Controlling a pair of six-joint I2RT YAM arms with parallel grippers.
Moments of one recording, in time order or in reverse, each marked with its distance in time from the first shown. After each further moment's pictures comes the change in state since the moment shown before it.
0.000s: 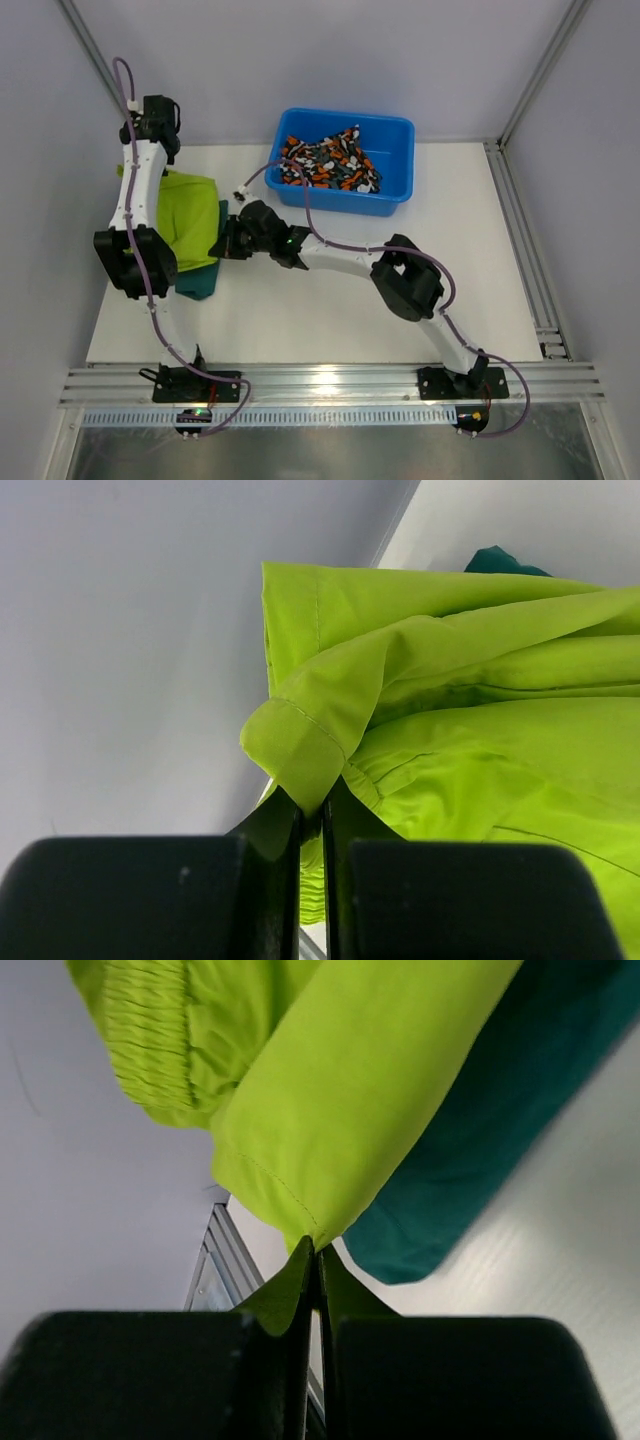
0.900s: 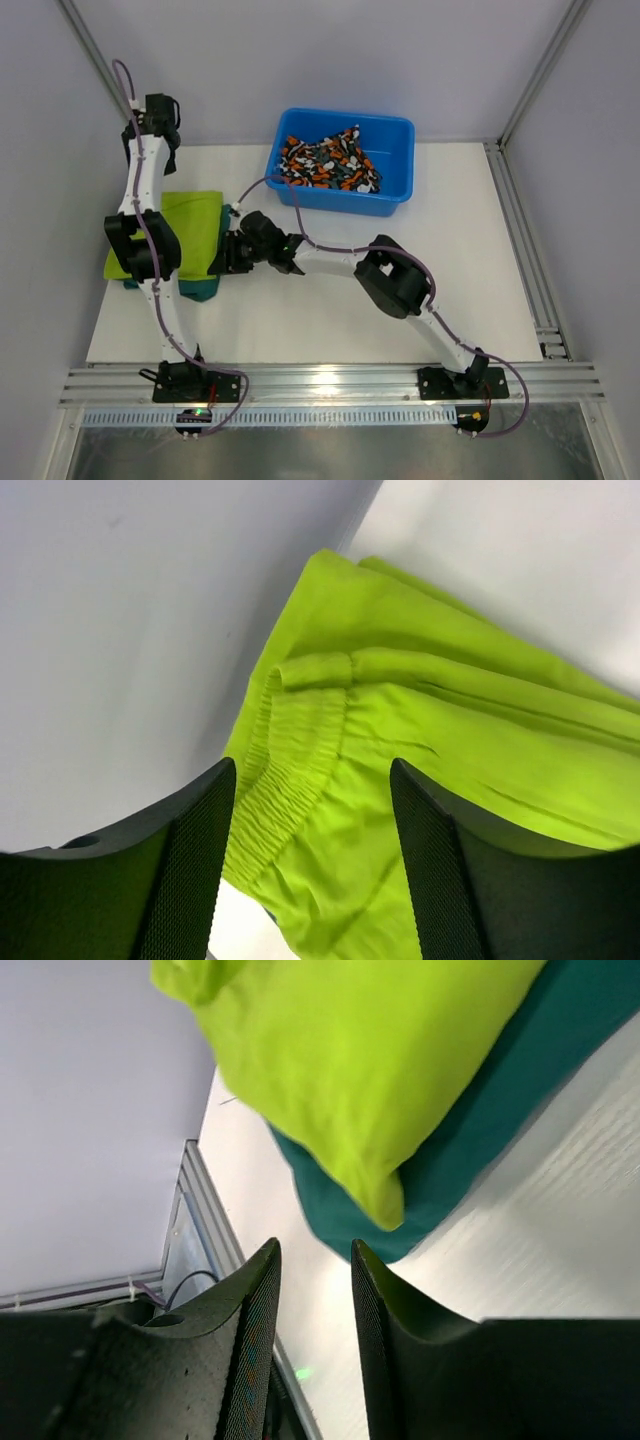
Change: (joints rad) left arm 0.056 0.215 0.145 0.087 0.084 -0.040; right arm -0.005 0.139 0.037 0.040 -0.171 -0.024
